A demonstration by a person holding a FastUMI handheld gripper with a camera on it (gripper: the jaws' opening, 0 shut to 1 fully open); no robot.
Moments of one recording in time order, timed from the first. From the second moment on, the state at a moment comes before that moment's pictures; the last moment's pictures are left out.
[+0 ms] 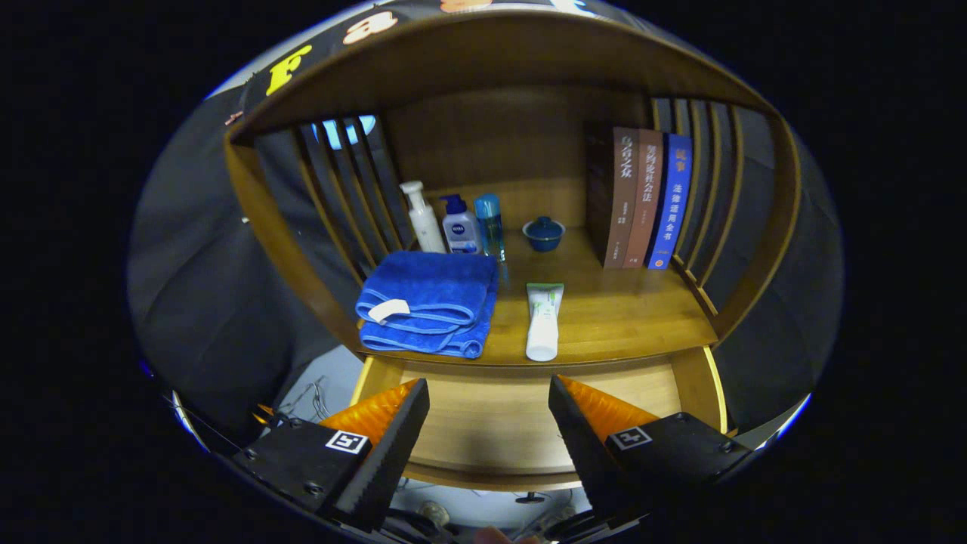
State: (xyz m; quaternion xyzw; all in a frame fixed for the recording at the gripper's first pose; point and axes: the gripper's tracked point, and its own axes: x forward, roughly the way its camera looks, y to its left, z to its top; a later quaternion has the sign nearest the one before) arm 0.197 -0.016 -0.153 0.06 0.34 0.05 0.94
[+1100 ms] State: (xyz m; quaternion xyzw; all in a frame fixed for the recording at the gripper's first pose) arm 0.053 -0.049 -0.283 0.01 0.08 -0.01 1.00
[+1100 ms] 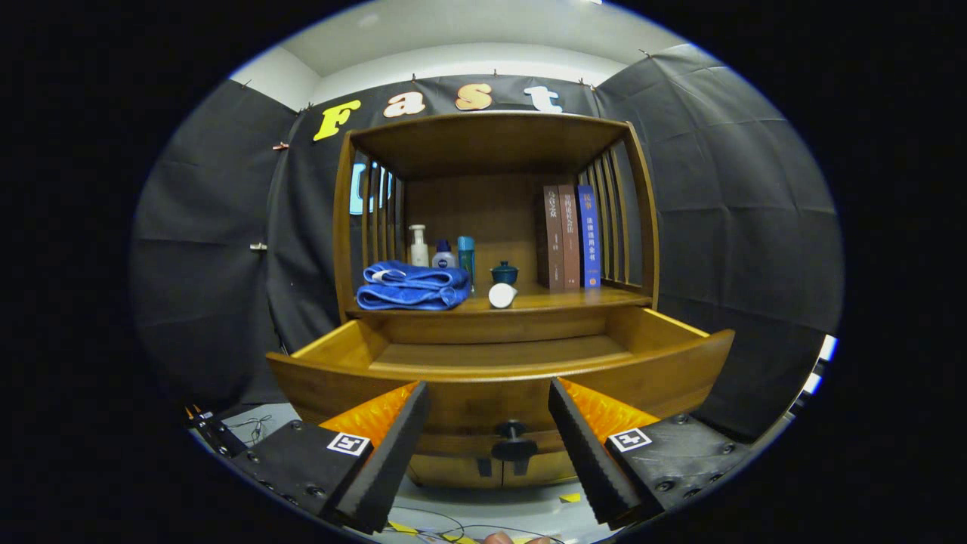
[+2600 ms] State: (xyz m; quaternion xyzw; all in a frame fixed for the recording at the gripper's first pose) arm 0.203 -0.062 -0.328 -0.04 0.08 -0.01 1.00
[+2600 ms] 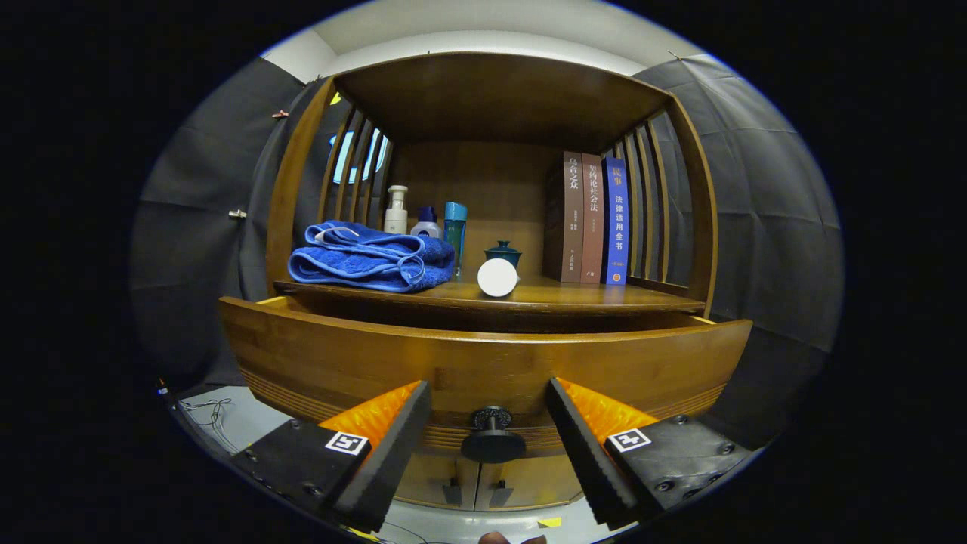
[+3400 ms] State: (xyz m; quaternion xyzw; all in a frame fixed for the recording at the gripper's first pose) arm 0.263 -0.058 -0.332 -0.04 0.10 -0.02 0.99
